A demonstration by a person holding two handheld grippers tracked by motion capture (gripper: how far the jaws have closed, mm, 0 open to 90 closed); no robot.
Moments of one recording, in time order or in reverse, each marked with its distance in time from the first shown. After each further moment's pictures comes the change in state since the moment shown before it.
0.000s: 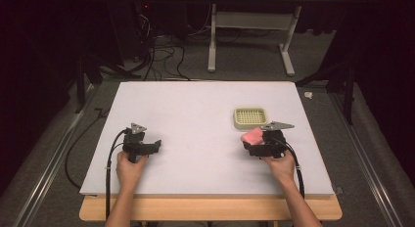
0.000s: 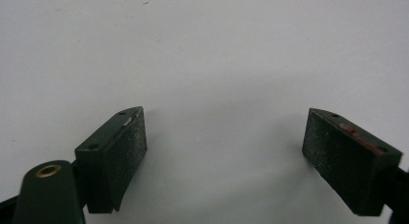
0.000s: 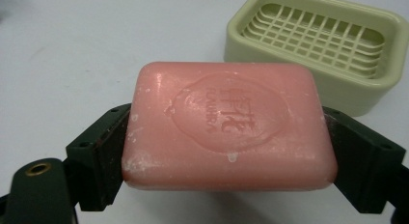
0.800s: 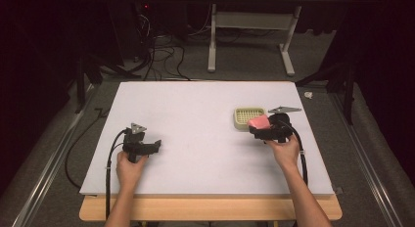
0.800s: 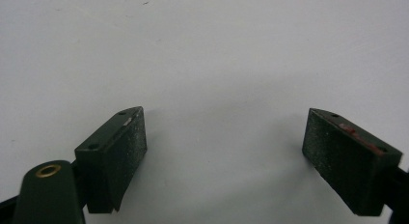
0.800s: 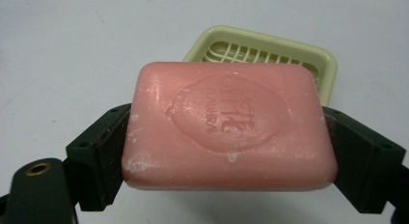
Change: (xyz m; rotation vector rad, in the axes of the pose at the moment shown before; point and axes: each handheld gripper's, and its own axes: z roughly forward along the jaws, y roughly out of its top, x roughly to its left) left arm 0.000 0.000 0.000 0.000 0.000 0.000; right arm -0.031 0.037 -0.001 -0.002 -0.051 0.086
